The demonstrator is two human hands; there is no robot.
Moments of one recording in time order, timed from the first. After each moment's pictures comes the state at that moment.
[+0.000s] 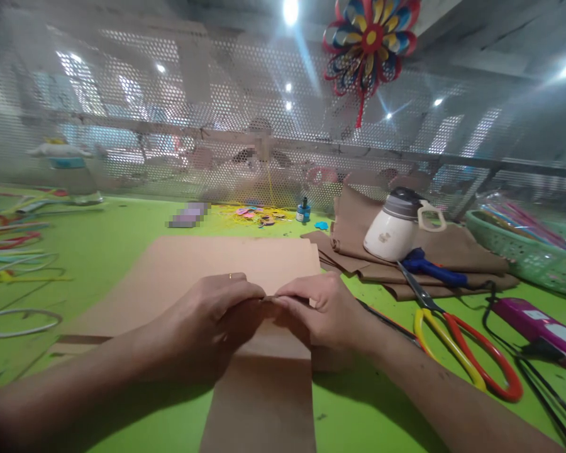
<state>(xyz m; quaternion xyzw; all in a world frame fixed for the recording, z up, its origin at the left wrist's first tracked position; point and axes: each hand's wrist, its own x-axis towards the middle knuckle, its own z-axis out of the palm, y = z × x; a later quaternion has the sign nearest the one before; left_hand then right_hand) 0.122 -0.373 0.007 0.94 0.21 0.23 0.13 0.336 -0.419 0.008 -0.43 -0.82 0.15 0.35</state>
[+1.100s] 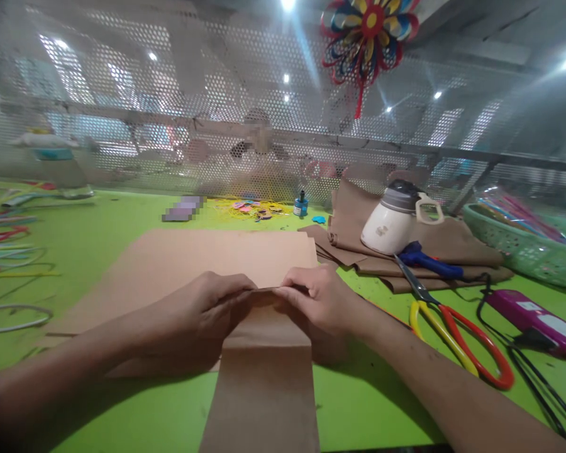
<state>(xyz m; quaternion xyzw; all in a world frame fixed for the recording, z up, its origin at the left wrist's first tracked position) 0.122 -0.369 0.010 0.88 0.33 0.15 0.29 0.345 -0.413 0.003 -0.48 -0.80 0.17 0.31</state>
